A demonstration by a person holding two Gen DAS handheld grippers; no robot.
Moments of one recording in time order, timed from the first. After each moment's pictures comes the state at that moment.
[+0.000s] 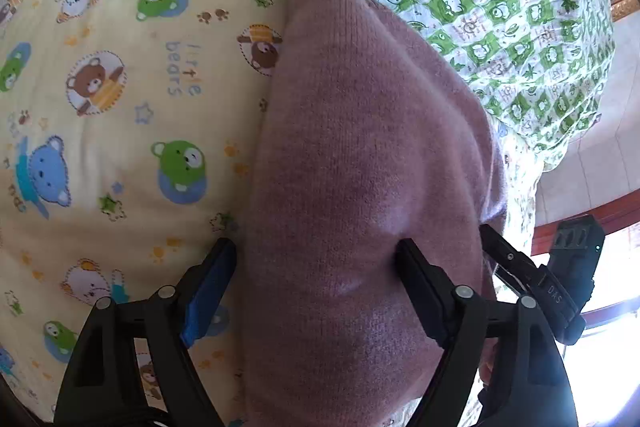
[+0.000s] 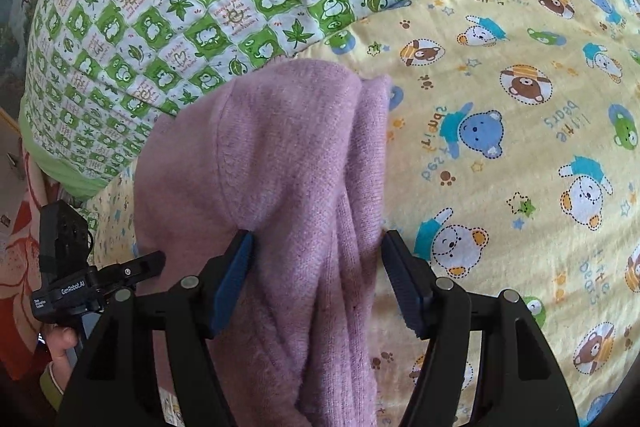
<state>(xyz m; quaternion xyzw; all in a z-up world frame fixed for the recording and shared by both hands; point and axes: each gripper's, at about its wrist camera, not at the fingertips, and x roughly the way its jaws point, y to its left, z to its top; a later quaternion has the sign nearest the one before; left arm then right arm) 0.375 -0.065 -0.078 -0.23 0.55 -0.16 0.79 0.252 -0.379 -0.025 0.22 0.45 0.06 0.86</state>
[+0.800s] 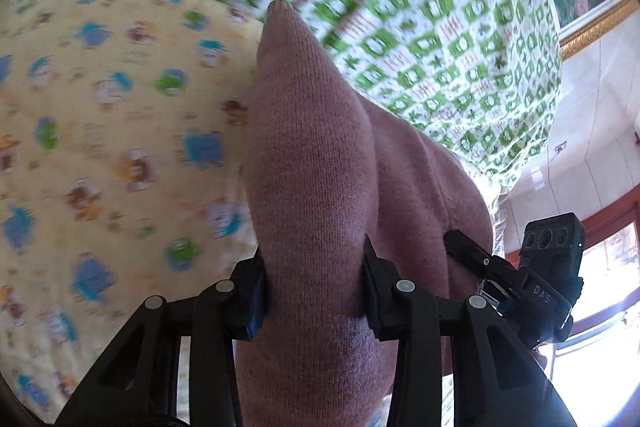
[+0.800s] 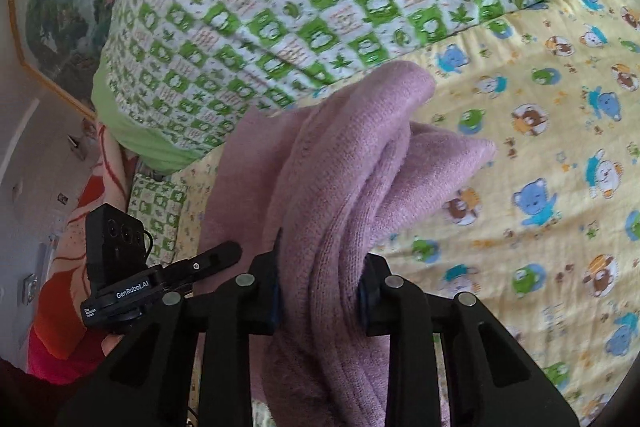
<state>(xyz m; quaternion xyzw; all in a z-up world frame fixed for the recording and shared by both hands) 0.273 0.035 -0.003 -0.27 0.48 -0.16 0.82 0.217 -0.270 0.025 0.26 0.44 0.19 0.84</state>
